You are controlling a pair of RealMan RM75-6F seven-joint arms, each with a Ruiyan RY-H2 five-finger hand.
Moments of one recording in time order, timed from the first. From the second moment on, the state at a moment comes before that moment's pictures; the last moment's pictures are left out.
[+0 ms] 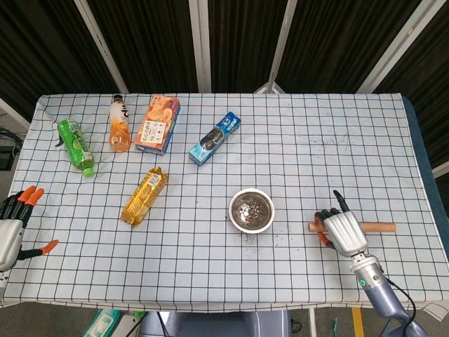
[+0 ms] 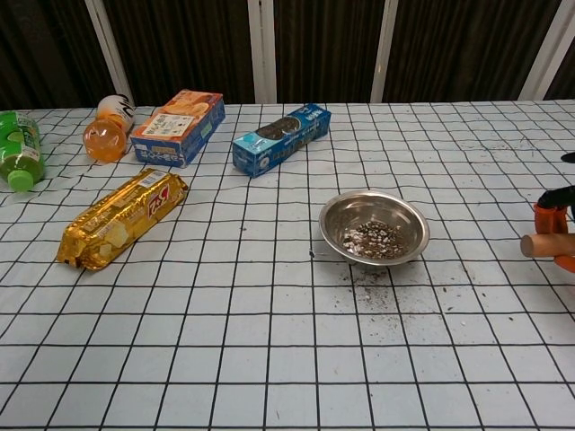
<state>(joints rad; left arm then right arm) -0.11 -1.11 -0.04 -1.62 1.46 1.43 -0.02 0.34 -1.44 0.02 -1.28 -1.62 1.28 -0.18</state>
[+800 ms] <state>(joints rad) -0.11 -1.10 -0.04 -1.62 1.47 1.44 -0.03 0.32 -1.36 0.01 -1.45 -1.60 1.31 -0.31</state>
